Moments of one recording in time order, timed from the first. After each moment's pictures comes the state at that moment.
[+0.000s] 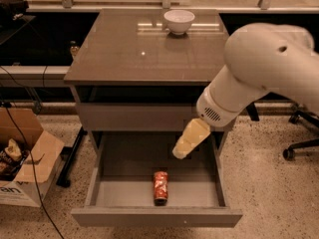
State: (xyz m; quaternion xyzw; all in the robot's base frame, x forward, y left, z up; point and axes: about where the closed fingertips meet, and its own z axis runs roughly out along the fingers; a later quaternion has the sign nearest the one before) arm 0.490 -0.105 0.815 -0.45 0.87 0.06 0.18
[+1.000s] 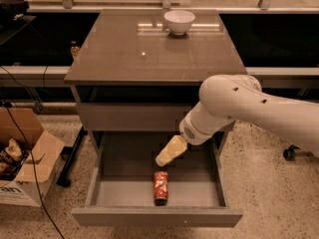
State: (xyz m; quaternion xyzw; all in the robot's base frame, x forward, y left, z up) arm 0.525 -0.072 0.697 -0.37 0.91 0.12 0.16
